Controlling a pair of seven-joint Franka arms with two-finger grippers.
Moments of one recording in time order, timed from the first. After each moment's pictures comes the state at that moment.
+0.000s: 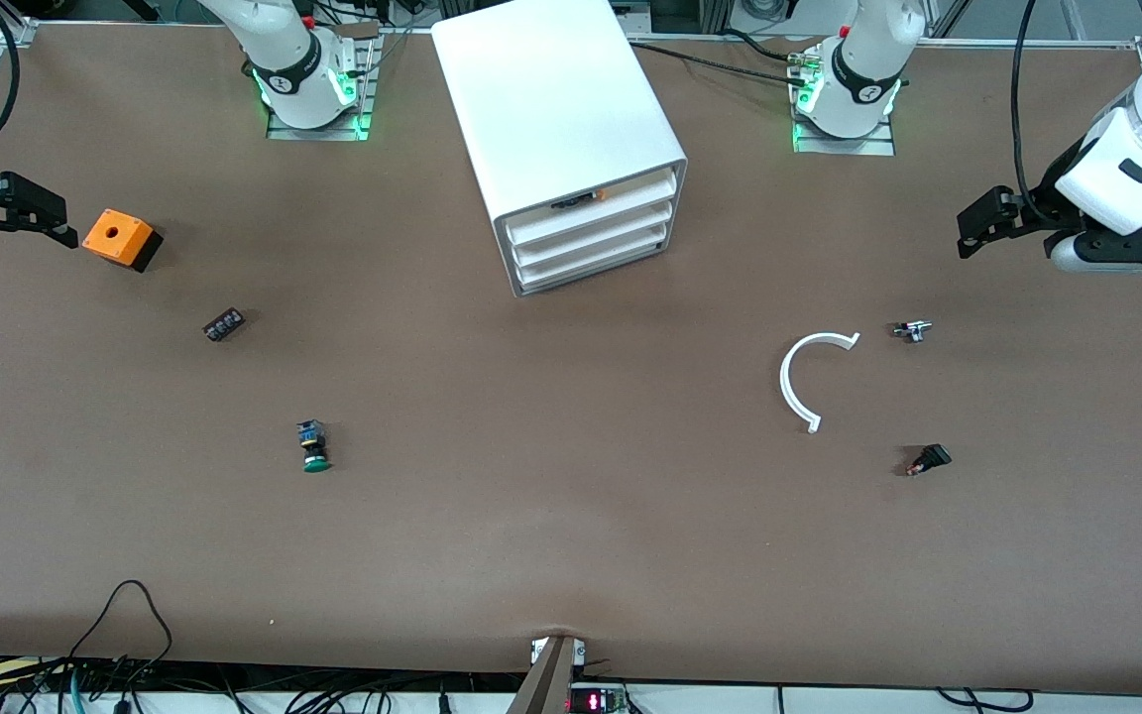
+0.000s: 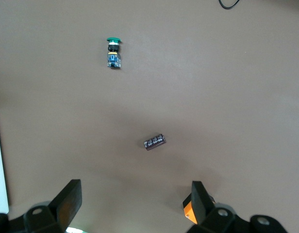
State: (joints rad) left arm -0.09 -0.03 0.00 -1.68 0.00 1.63 -0.11; right arm -0.01 0.03 -0.08 -1.59 0.01 1.60 -0.38
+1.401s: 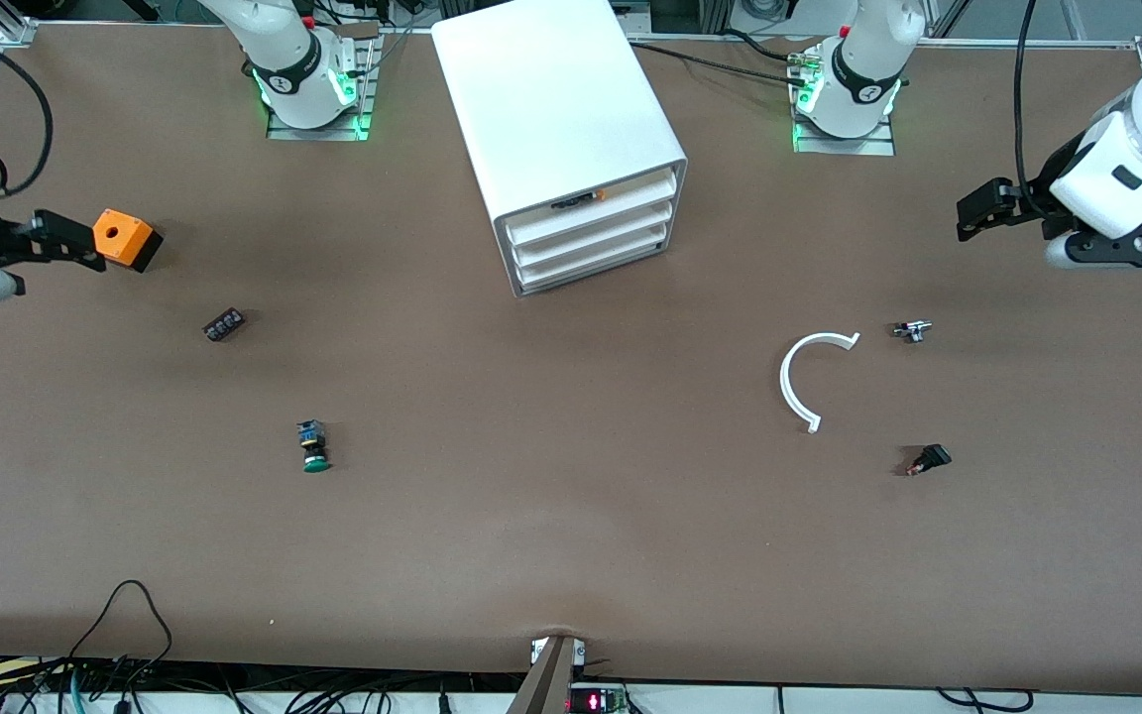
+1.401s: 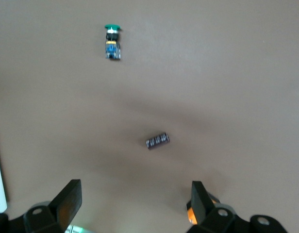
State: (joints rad) left arm -0.09 -0.01 0.00 -1.66 0.00 1.50 -0.11; right arm -0.01 0.14 -0.08 -1.60 0.03 1.64 -0.40
